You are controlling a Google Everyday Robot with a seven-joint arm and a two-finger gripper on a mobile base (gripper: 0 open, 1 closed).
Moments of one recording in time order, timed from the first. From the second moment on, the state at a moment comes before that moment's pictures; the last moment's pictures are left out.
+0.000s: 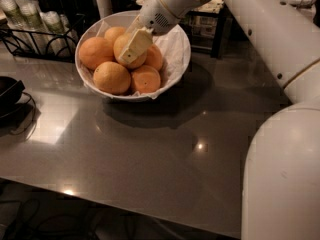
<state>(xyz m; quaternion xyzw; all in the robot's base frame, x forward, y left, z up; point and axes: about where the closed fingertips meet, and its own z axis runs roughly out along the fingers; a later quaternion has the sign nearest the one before) 0.649 0.065 0.937 -0.64 0.66 0.25 0.30</state>
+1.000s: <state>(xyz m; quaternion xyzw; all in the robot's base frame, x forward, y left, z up) 0.641 0.063 0.957 -0.64 0.65 0.26 0.32</state>
